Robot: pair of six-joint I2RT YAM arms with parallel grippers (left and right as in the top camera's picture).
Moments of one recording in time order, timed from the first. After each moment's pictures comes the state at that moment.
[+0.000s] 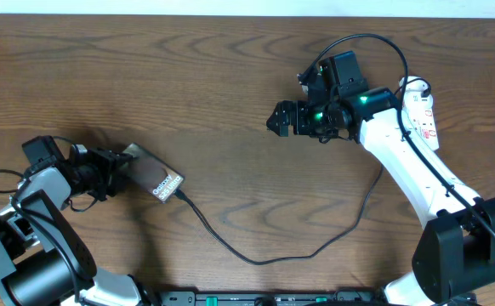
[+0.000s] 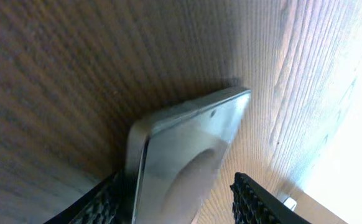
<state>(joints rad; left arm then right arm) 0.55 1.72 0.80 -0.40 0.67 -0.65 0.34 1.73 1.36 -0.74 -0.43 0.36</state>
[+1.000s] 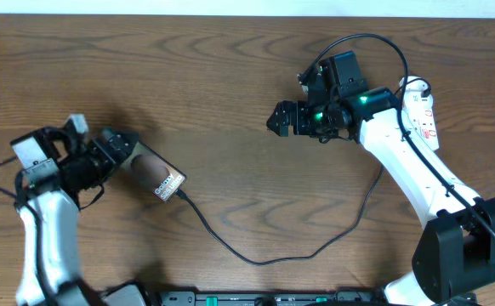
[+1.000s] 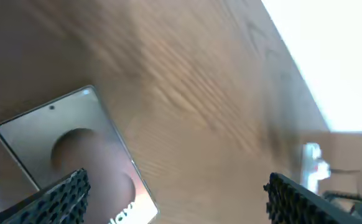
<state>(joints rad) 0.46 1.29 0.77 -0.42 0.72 -0.33 0.34 1.73 1.36 -0.74 -0.43 0.36</state>
